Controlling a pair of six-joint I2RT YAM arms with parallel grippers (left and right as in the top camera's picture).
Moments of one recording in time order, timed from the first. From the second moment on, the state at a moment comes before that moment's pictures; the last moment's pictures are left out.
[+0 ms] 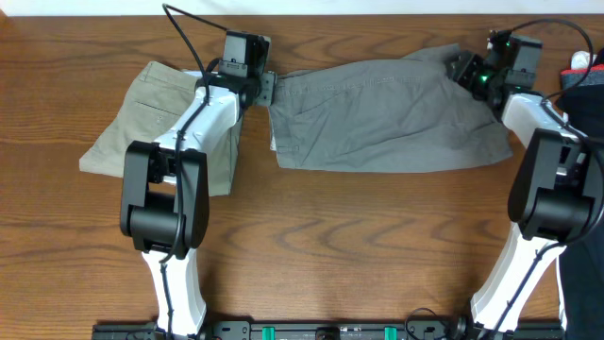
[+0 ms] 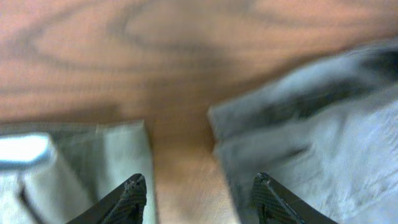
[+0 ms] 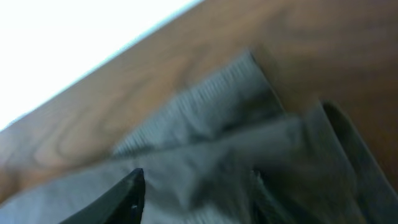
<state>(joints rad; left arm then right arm) -0.21 2.10 1.54 -0.37 -0.01 0.00 -0.21 2.20 1.48 -0.04 -0.45 0.42</state>
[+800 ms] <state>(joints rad) -0.29 2.16 1.52 -0.55 0.21 0.04 -0.21 2.04 1.35 -0.74 -0.08 0.46</state>
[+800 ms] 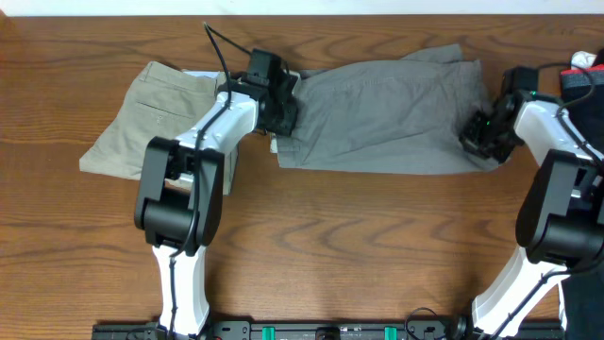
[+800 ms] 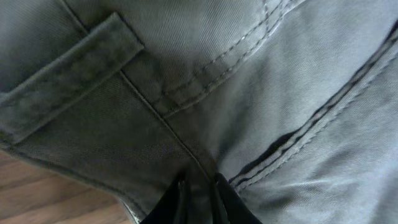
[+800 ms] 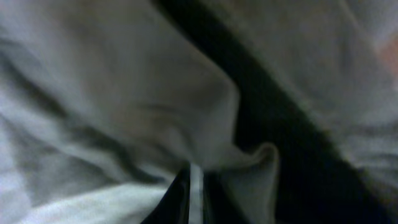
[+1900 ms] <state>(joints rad) -0.44 1.83 1.57 -0.82 0.23 0.03 -0.31 1.73 1.33 -0.66 -0.45 0.16</state>
